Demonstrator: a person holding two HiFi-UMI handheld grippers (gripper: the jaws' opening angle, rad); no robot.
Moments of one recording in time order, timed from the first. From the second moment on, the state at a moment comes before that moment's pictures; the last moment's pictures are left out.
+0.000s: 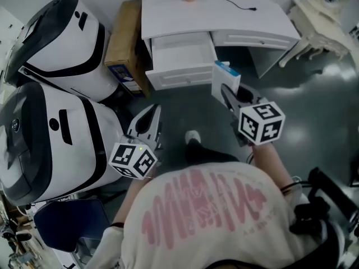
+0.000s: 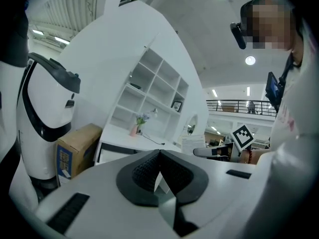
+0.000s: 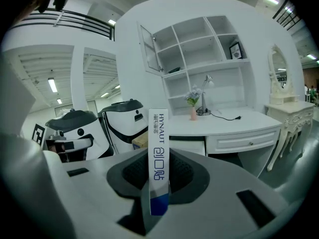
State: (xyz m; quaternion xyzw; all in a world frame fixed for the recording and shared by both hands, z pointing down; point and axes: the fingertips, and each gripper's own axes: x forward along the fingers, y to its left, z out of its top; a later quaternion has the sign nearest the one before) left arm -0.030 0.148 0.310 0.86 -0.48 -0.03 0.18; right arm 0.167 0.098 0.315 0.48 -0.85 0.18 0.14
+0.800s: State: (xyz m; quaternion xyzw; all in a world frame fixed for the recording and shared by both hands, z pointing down) left arm -0.045 -0.050 0.356 0.84 -0.49 -0.02 0.24; right arm 0.156 -0.115 0.369 0.45 -0.85 0.24 0.17
